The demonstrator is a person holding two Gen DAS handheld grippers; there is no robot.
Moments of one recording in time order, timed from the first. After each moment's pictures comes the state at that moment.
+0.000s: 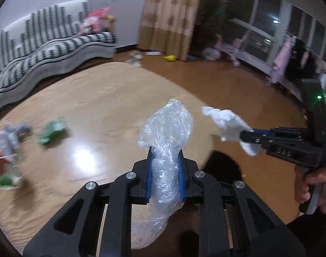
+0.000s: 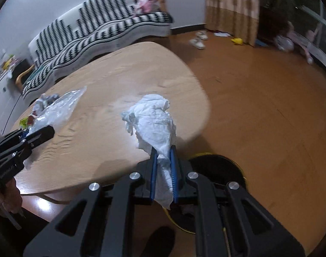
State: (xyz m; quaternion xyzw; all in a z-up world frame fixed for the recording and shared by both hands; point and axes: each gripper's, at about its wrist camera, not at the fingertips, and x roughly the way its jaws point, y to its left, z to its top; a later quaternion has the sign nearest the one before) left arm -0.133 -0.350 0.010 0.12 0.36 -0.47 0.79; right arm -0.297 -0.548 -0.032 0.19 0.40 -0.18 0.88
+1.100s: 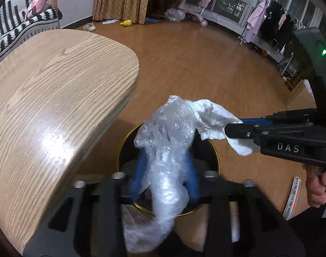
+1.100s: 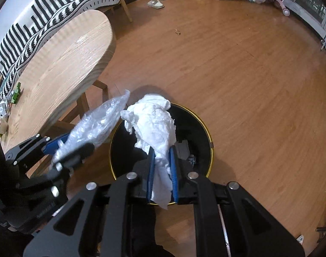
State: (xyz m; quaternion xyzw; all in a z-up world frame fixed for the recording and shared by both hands) left arm -0.199 -0.498 -0.100 0.20 0.43 -0.54 0.70; right arm -0.359 -0.628 -0.118 0.27 0.50 -0.24 0.79
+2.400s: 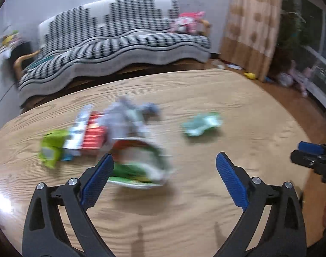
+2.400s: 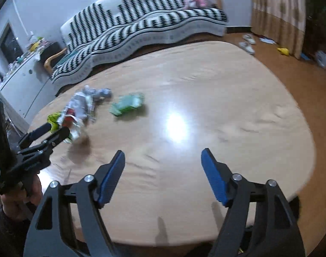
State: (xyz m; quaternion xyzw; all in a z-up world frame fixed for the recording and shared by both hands) left arm 0.020 -0.161 -0.005 0.08 0.37 -0.22 0.90; right arm -0.104 -0.405 -0.024 0.17 0.41 -0.05 0.90
